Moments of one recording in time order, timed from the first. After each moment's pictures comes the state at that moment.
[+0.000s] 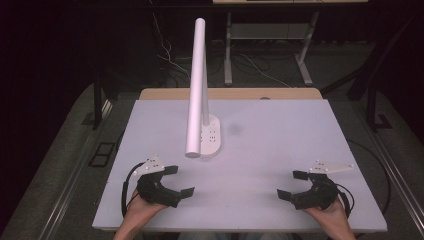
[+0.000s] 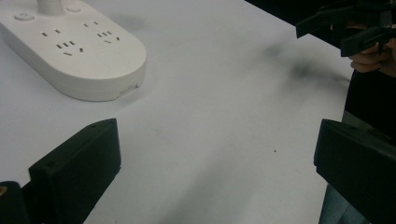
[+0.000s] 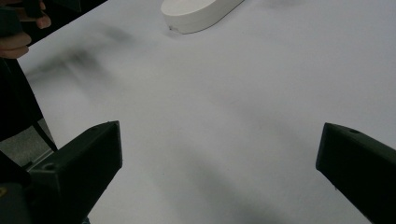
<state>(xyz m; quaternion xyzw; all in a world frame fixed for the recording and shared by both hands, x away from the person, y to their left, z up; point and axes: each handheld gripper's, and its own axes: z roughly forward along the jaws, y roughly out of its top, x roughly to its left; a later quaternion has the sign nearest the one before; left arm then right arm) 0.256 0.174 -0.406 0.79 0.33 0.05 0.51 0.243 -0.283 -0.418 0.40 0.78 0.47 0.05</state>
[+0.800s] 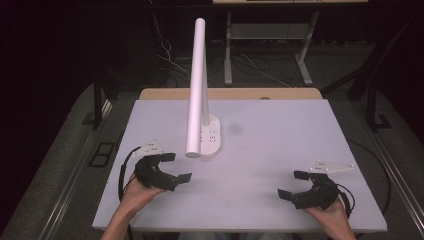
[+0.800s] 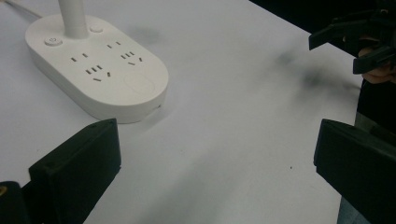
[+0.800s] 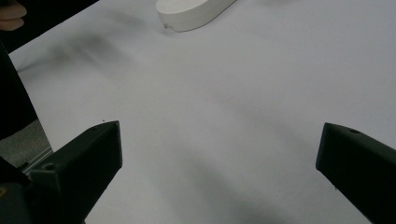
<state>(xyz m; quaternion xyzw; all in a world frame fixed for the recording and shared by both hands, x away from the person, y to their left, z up) 0.288 0.178 -0.382 0.80 0.33 0.04 0.49 0.243 -0.284 -0.419 0.41 0.78 0.46 0.05</state>
